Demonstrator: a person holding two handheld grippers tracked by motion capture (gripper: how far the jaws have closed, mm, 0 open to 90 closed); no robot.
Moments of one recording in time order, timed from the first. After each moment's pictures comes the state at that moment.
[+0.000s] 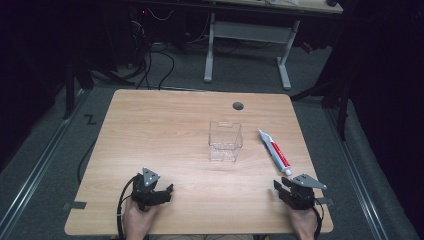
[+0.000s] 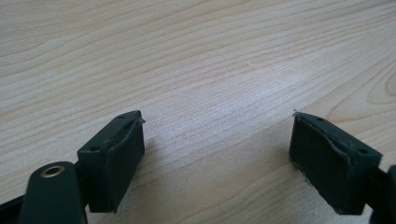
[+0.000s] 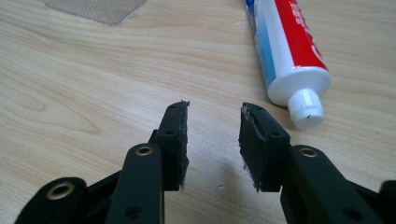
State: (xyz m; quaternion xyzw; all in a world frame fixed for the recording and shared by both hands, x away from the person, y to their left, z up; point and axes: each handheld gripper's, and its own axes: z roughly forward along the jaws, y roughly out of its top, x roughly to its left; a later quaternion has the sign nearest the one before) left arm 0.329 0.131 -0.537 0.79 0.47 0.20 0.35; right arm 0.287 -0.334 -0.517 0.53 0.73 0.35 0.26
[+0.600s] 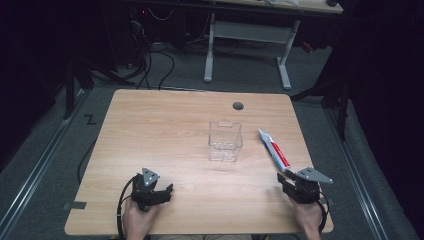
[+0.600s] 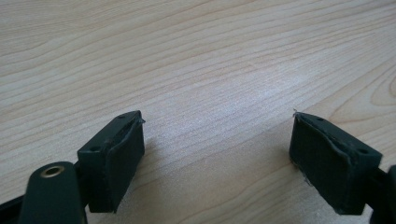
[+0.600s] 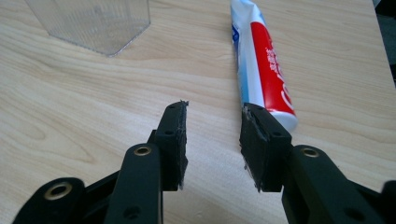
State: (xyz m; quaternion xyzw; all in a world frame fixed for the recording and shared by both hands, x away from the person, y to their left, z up) left arm 0.329 0.131 -0.537 0.79 0.47 0.20 0.35; right arm 0.295 -0.340 -0.494 0.52 0.73 0.35 0.28
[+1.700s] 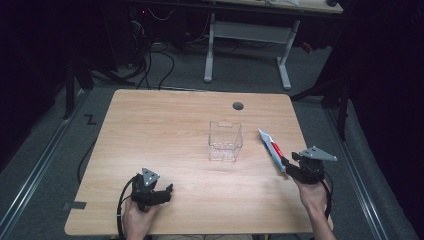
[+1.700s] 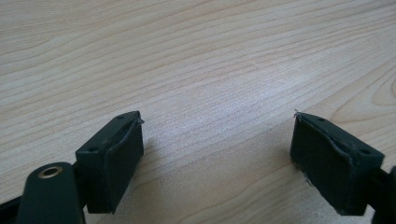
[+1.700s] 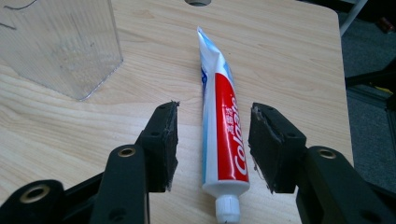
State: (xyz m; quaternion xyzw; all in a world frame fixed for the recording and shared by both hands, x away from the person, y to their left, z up) left arm 0.329 0.131 -0.536 0.79 0.47 0.20 0.35; right arm 0.336 -0.350 -0.456 0.52 0.73 0.34 0.29
